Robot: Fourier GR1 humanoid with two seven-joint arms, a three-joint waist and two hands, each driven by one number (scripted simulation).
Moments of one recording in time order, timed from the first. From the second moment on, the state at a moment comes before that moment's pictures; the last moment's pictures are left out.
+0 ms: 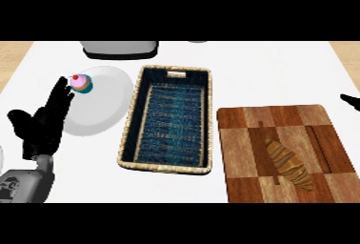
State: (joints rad) left arm -0.17 0.36 -0.05 -1.46 0.15 0.23 0.12; right arm -0.04 -0.94 -0.04 -1.69 -0.08 0.49 0.16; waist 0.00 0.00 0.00
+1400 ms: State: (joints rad) left arm -0.18 0.27 0.06 -1.49 0.04 0.14 0.16; right arm 0.09 -0.52 -0.07 -1.64 0.37 0.42 -0.13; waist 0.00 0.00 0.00
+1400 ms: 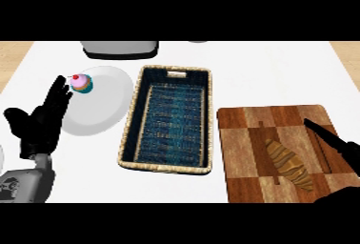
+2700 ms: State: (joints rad) left arm -0.19 0.23 0.14 -1.49 0.00 0.06 0.17; right arm 0.00 -0.36 -0.06 -1.45 0.67 0.36 -0.20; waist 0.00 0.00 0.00
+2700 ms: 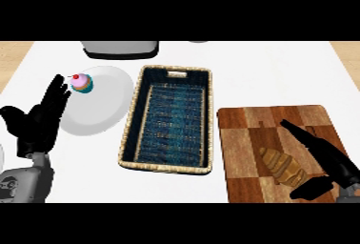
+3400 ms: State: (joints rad) left arm -0.22 0.21 0.14 -1.47 -0.02 0.07 0.17; right arm -0.03 -0.39 0.01 -1.32 0.79 0.34 -0.37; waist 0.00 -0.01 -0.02
